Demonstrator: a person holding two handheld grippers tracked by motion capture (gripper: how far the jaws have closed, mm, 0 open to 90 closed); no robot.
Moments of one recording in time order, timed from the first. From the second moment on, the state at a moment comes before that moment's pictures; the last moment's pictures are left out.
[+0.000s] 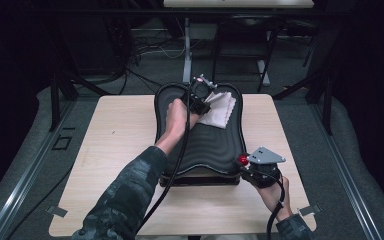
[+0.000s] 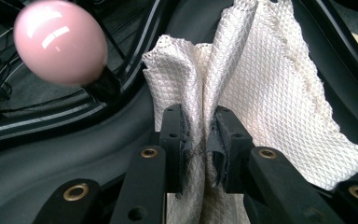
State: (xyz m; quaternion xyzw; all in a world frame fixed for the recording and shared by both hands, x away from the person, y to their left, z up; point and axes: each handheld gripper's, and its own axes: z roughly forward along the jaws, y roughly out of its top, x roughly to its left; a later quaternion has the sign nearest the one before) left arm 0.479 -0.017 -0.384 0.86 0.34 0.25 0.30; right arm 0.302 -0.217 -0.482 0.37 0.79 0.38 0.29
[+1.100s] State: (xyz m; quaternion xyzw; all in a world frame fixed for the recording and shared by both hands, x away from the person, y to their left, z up) left arm 0.446 -0.018 -0.405 0.88 0.30 0.20 0.32; right arm 0.302 -0.217 -0.482 0.37 0.79 0.38 0.29
